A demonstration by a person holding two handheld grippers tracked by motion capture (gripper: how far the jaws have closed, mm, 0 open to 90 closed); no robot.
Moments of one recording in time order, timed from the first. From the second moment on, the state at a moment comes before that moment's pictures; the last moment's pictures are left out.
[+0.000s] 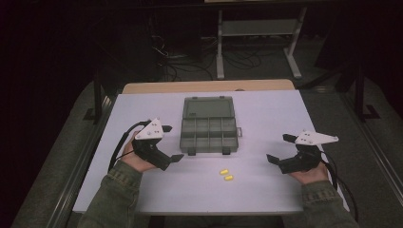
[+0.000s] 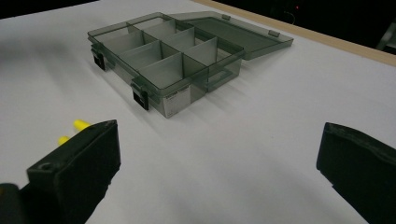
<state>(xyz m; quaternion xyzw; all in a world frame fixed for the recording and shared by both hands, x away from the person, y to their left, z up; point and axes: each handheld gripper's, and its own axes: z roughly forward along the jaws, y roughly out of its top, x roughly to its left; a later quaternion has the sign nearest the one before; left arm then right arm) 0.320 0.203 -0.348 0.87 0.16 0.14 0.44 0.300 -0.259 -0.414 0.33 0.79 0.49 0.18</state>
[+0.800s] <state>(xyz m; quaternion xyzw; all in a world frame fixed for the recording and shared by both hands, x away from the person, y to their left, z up) 0.327 0.154 -0.358 0.89 0.11 0.11 0.42 0.300 -0.259 -0.414 0.33 0.79 0.49 0.18</state>
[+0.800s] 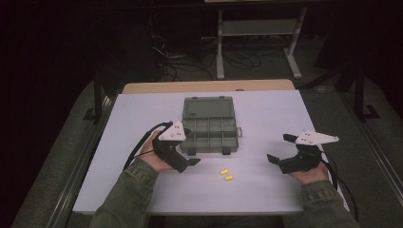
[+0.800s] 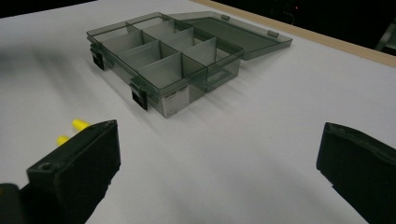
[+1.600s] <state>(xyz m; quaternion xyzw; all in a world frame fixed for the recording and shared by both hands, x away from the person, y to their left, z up) 0.331 0.104 -0.385 0.92 0.07 0.08 0.38 0.300 -0.259 -0.414 0.33 0.79 0.48 0.18</state>
